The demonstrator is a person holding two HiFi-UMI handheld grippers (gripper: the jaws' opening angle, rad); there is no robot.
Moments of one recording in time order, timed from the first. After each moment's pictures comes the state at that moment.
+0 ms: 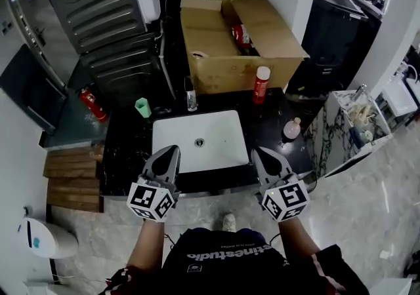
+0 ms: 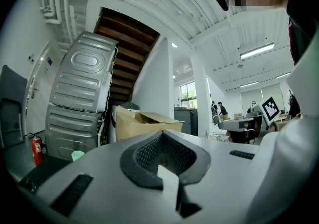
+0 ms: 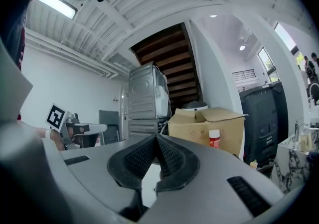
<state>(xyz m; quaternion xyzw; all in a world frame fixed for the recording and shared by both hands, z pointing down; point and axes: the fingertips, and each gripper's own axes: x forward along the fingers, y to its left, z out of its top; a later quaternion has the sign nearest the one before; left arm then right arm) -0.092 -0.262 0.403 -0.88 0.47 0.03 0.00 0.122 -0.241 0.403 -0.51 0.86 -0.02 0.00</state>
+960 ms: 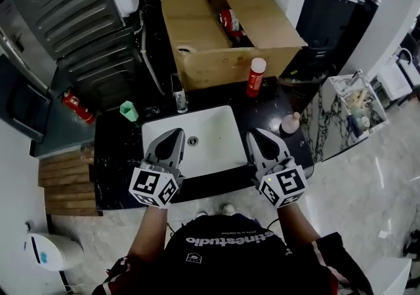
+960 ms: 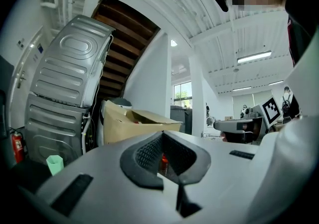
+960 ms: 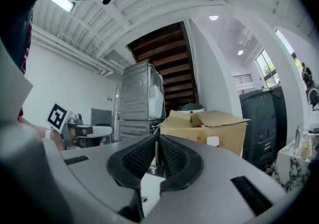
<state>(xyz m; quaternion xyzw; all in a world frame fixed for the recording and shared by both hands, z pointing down) -0.057 -0.366 0.410 -0.91 0.42 0.03 -0.01 0.123 -0.328 0.401 -0.54 0.84 -0.01 0.00</state>
